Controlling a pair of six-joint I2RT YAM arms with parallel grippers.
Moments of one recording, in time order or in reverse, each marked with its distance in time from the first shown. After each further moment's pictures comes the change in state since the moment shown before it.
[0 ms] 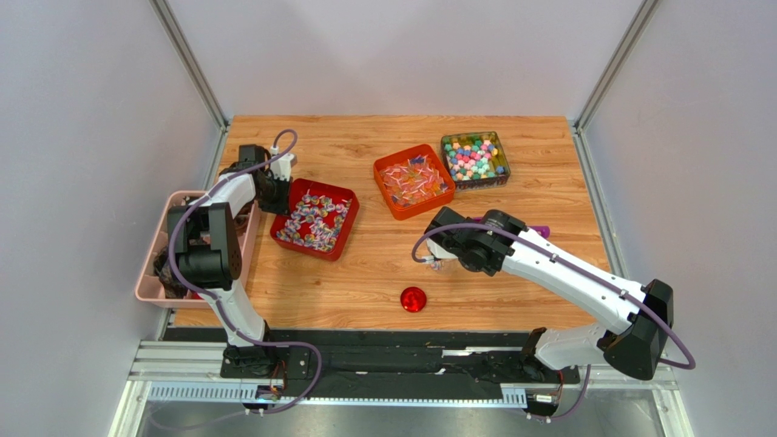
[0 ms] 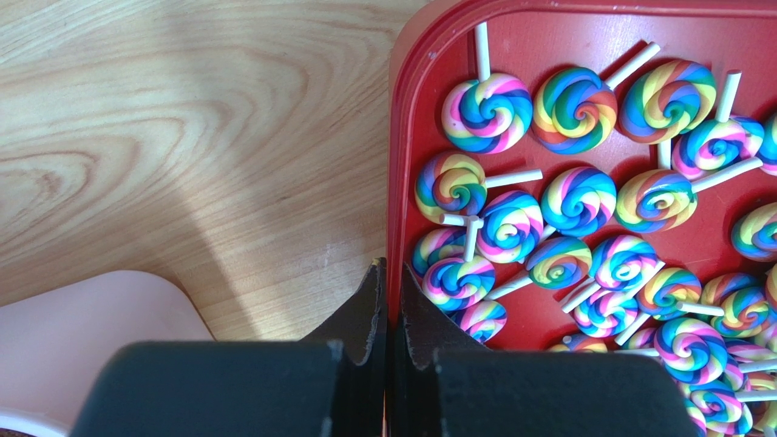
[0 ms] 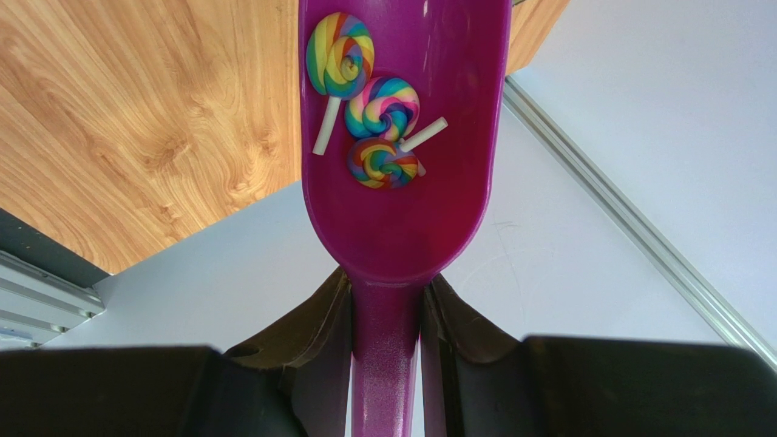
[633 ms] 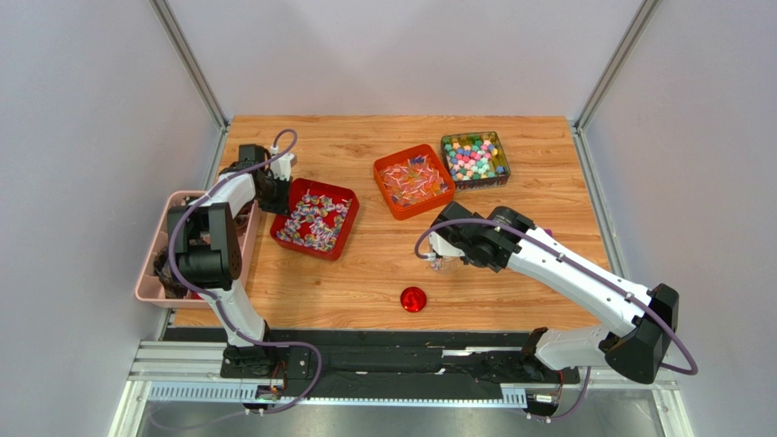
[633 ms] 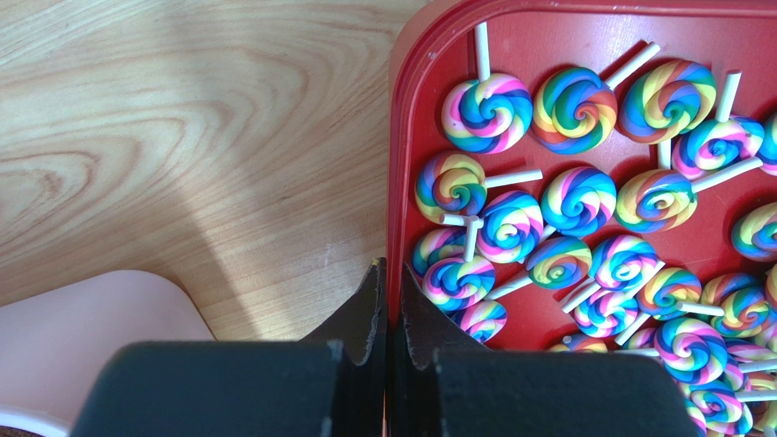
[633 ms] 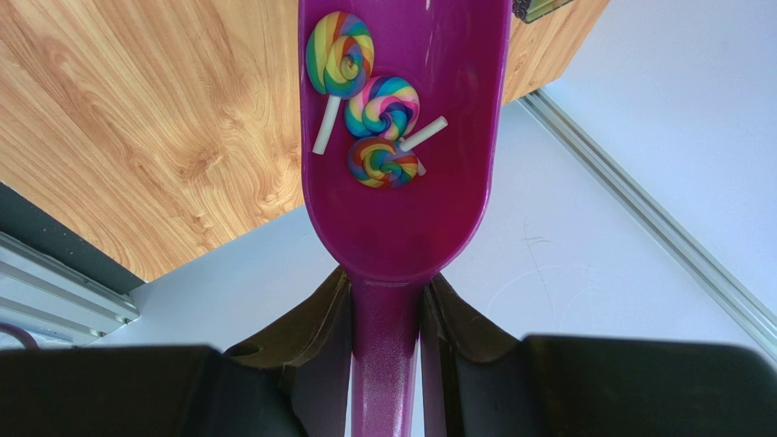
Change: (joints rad) left arm 0.000 0.000 0.003 -0.004 0.000 0.000; right arm -0.042 -0.020 0.007 0.000 -0.073 0.002
